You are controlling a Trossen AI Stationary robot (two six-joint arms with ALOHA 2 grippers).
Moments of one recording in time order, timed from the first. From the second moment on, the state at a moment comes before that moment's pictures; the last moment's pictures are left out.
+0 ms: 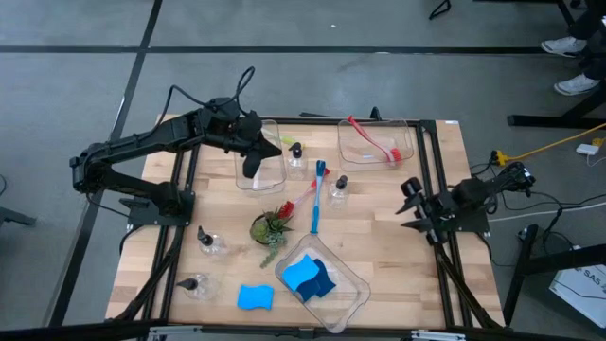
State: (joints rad) left arm 0.36 1.16 1.18 -0.47 0.30 -0.22; right arm 0.41 0.00 0.01 0.29 0.05 -0.06
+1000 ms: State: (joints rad) left arm 0.32 1.38 1.18 -0.62 0.09 -0.07; right arm 0.33 0.00 0.01 0.13 0.29 0.04
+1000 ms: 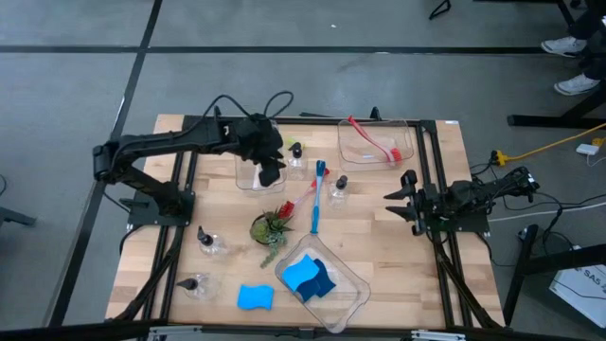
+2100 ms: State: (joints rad) left arm 0.32 1.51 1.05 -0.25 -0.15 0.06; right arm 0.33 0.00 0.01 0.13 0.51 0.04
